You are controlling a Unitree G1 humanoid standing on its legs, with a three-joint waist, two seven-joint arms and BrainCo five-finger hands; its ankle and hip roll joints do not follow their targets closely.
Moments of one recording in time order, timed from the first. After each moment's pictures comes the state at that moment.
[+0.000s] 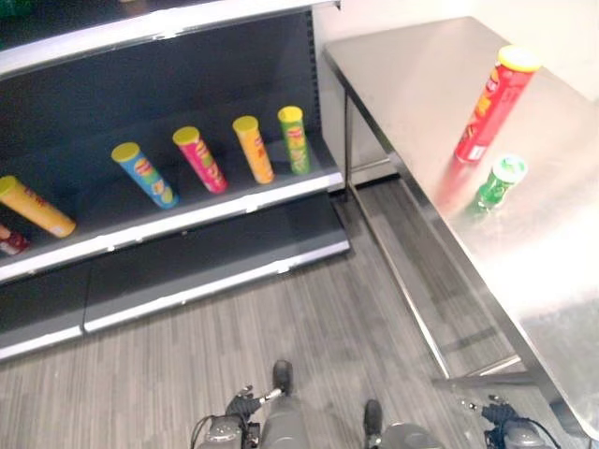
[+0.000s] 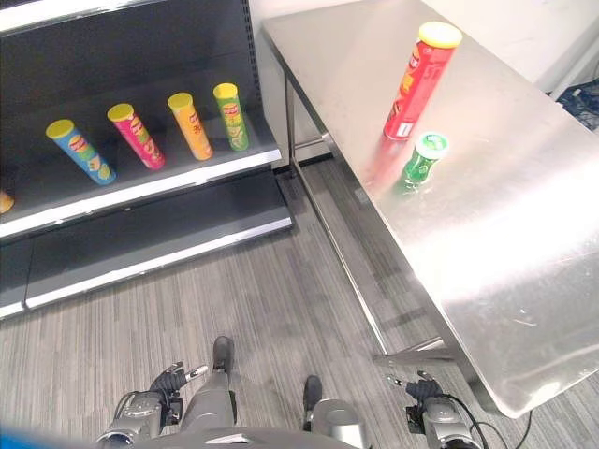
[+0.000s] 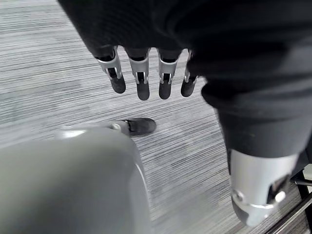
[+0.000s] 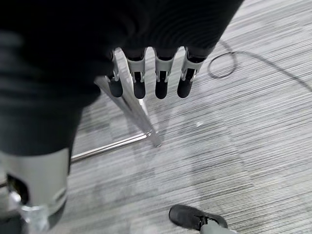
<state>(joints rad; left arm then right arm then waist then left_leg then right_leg) -0.03 0.23 -0.16 1.09 -0.27 -0.03 0.07 -0.02 -0.38 0.11 1.11 0.21 0.01 -0.12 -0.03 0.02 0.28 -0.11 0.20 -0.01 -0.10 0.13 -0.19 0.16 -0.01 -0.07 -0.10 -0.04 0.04</state>
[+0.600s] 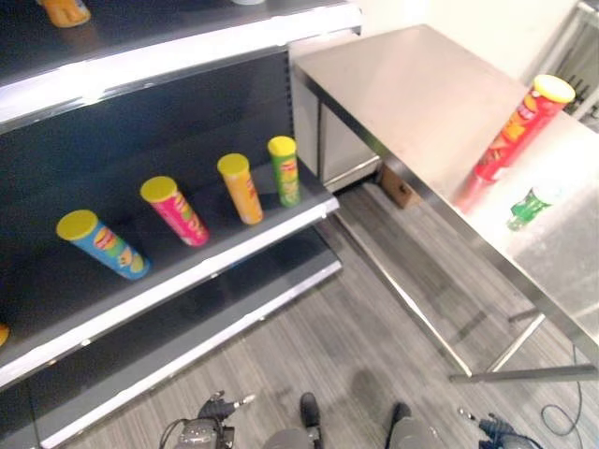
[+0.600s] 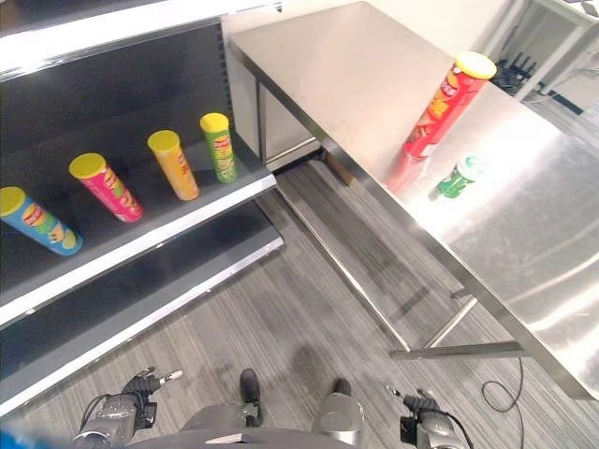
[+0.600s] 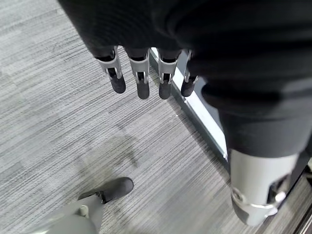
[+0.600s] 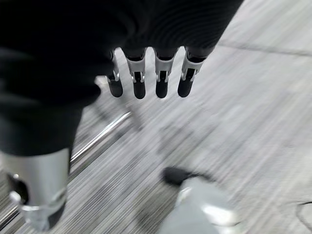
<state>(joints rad) -0.03 0.35 -0.15 1.14 -0.27 -0.03 0.08 0.02 -0.30 -0.03 1.22 0.27 0.01 -0.13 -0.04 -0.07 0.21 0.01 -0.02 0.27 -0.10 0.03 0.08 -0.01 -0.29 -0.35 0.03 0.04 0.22</state>
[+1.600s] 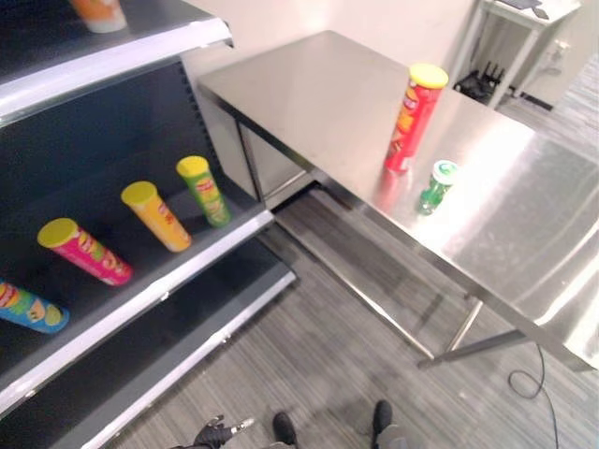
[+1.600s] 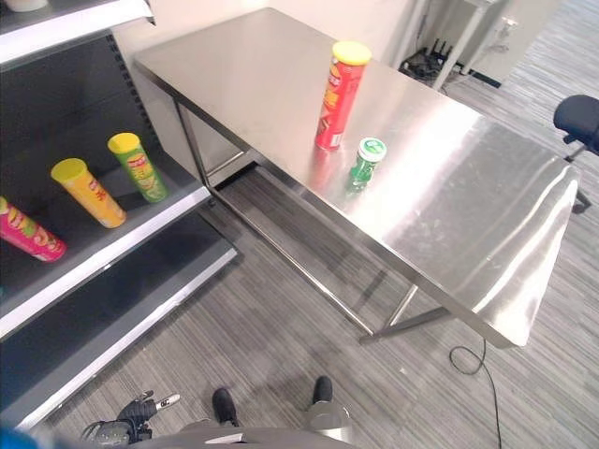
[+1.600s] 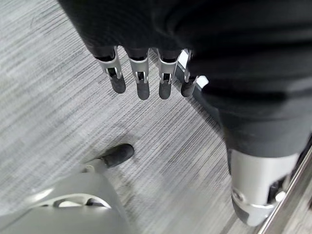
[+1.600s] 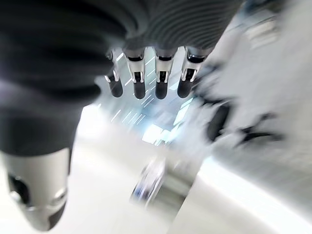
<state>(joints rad) 0.09 0.32 -0.10 1.06 -0.21 -0.04 0.02 -0.07 -0.97 -0.39 0.40 0.47 -0.15 -0.16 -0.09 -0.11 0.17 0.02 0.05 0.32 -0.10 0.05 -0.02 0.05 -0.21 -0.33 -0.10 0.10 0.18</state>
